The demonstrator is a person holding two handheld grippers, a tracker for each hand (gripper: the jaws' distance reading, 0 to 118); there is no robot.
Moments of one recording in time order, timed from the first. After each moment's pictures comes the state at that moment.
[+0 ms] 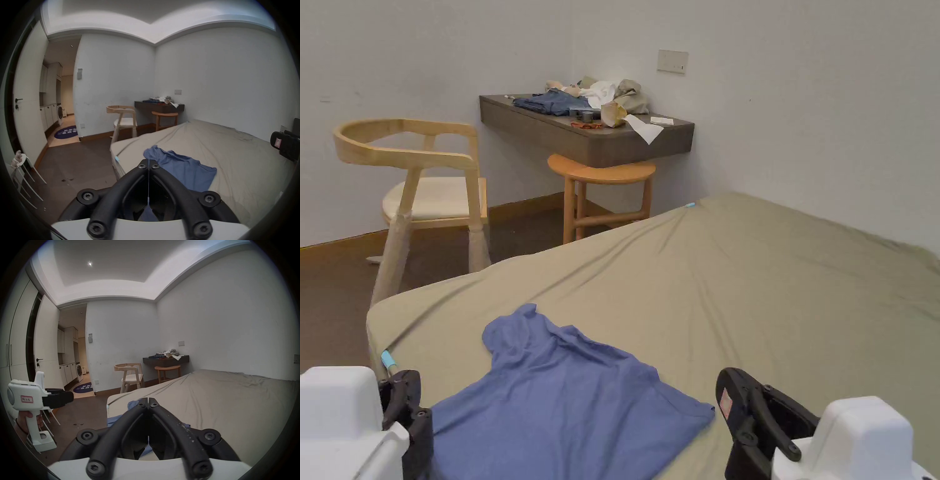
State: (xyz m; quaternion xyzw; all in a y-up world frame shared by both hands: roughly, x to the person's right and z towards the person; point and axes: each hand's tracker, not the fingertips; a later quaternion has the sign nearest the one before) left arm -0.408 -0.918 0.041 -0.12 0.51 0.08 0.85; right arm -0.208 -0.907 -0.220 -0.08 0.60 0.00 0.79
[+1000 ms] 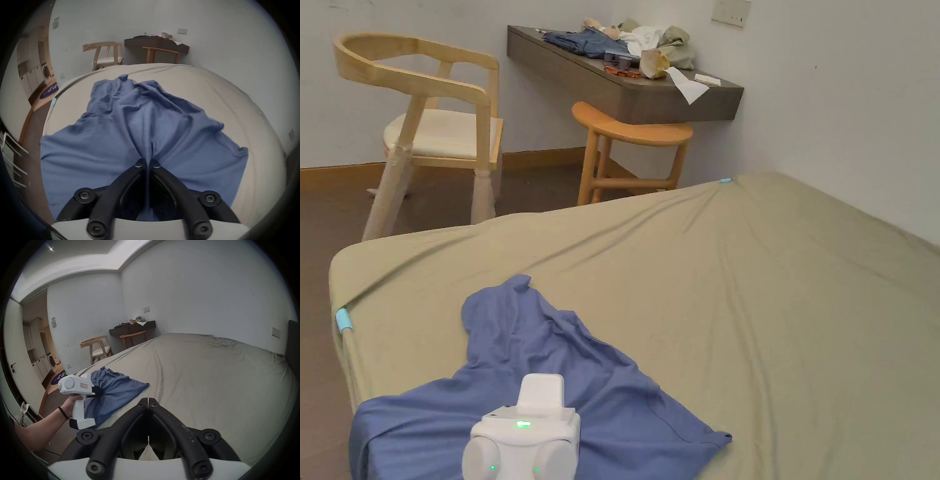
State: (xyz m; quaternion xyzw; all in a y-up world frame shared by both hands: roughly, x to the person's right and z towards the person) left arm -0.565 -1.104 -0.184 -0.30 0.47 0.27 0.78; right arm -0.167 -0.974 -0.293 -0.24 0.47 0.05 0.84
